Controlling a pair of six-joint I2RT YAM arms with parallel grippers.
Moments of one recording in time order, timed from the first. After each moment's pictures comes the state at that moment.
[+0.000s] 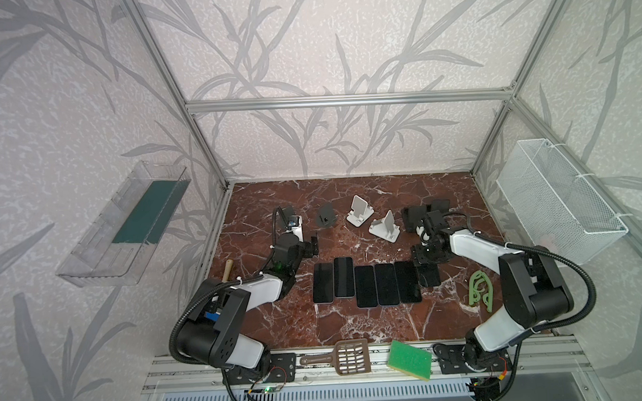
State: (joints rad) left arm -0.36 1.47 0.48 0.62 -0.17 -0.18; right arm 0.23 1.61 0.90 -0.58 0.00 0.18
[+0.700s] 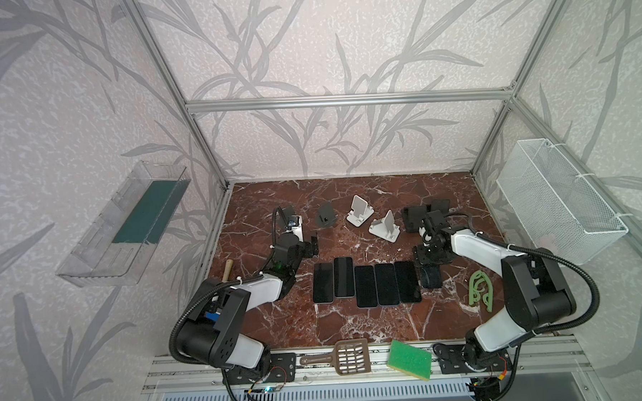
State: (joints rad) left arm -0.36 1.47 0.48 0.62 -0.17 -0.18; right arm 0.23 1.59 0.90 -0.63 0.03 0.20
